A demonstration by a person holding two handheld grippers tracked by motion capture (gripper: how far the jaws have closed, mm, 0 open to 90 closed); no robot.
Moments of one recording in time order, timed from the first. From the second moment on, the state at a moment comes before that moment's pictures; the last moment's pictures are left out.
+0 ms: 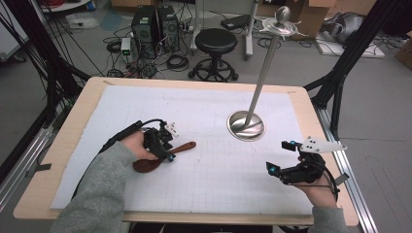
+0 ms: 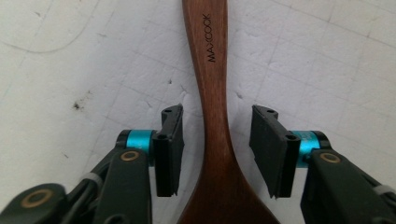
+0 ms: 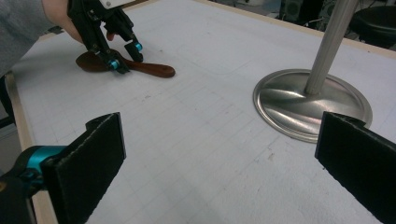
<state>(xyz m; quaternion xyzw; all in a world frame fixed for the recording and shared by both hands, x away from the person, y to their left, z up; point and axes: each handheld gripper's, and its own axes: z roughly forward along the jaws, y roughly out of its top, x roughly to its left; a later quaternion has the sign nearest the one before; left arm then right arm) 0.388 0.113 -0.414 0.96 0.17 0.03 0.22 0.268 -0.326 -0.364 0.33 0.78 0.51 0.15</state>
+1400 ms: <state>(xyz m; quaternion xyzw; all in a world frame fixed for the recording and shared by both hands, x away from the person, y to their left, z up) 0.379 0.131 -0.383 0.94 0.19 0.07 0.28 0.274 -0.322 -0.368 0.33 0.79 0.50 0.15</state>
